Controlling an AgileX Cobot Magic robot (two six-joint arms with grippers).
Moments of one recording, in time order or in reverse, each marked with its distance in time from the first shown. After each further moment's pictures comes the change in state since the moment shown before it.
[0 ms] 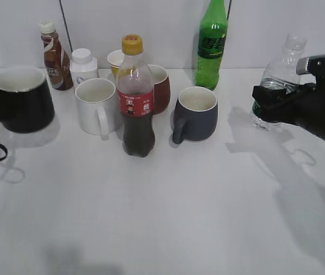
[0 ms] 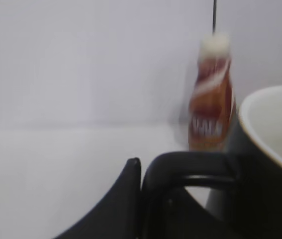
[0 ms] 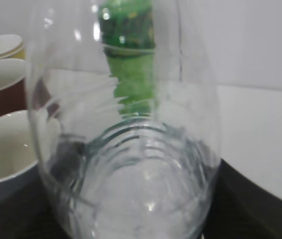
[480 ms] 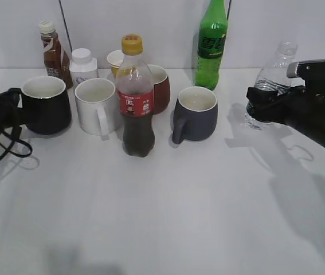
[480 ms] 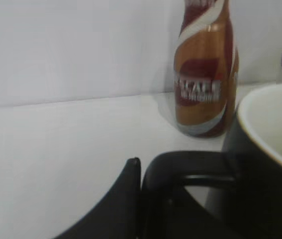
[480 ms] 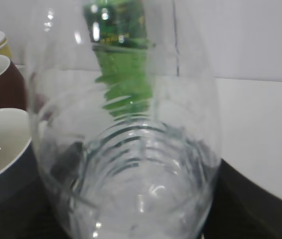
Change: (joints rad) left arm 0.007 0.288 -0.239 0.055 0.002 -0.004; right arm 0.000 0.130 -0.074 0.016 -0.065 0.001
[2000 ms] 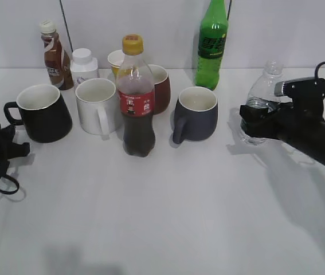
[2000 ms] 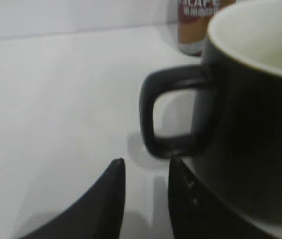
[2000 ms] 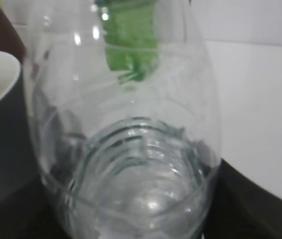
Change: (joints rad) left arm 0.000 -0.011 0.215 -0.016 -0.063 -0.018; right arm 0.000 0.108 -0.018 -0.031 -0.016 -0.040
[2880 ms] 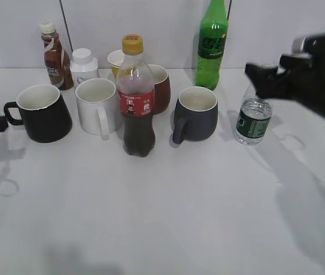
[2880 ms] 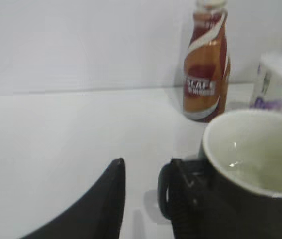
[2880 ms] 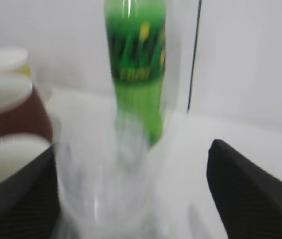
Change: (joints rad) left arm 0.000 -0.318 0.118 -0.021 0.097 -0.001; right arm 0.000 -0.210 -0.011 -0.023 0.047 -0.007
